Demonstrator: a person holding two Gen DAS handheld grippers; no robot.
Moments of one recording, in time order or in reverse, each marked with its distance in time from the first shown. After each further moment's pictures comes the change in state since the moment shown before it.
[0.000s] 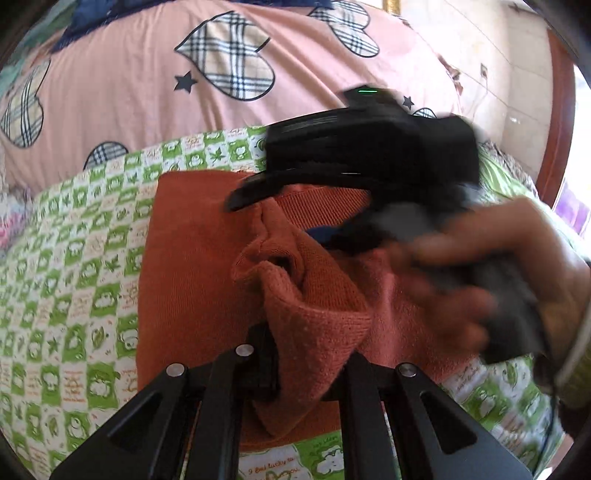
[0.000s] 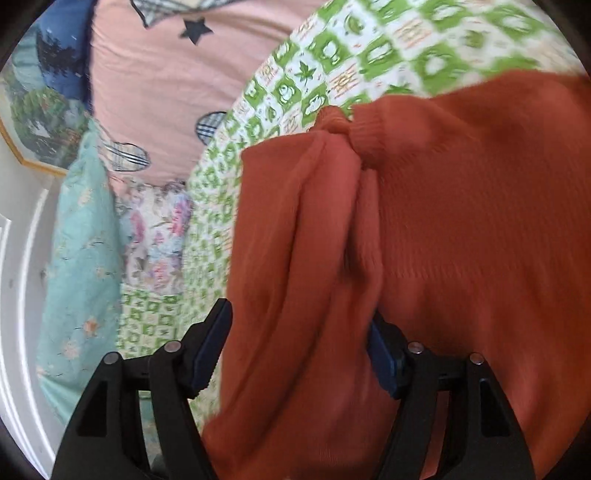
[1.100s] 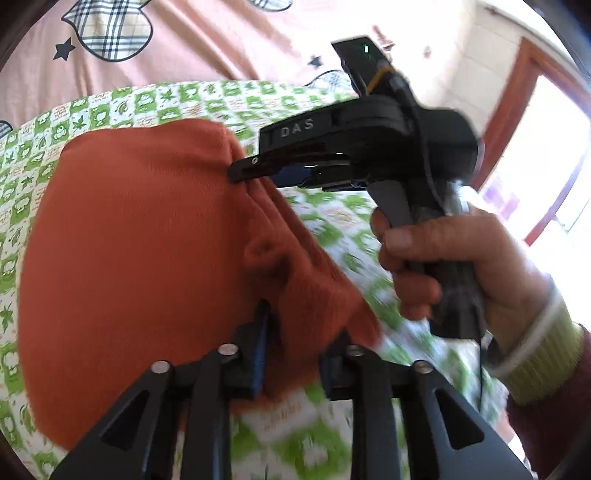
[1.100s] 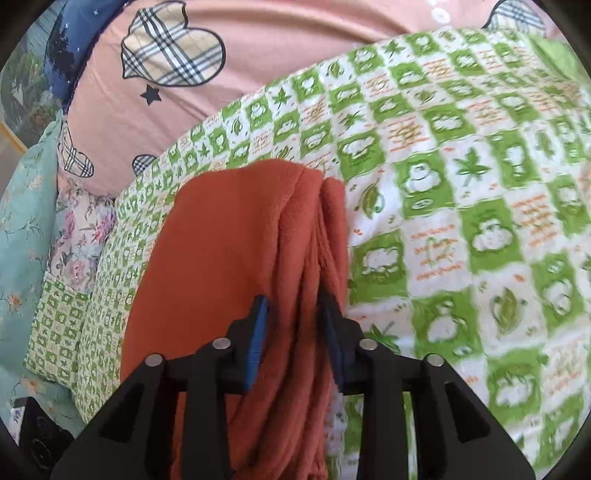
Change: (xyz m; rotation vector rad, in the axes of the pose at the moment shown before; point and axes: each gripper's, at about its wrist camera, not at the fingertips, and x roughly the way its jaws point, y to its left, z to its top) left arm 0.034 -0.082 0.016 -0.018 0.159 -0.394; right arm -0.160 -0.068 -0.036 -0.115 -0.249 -0.382
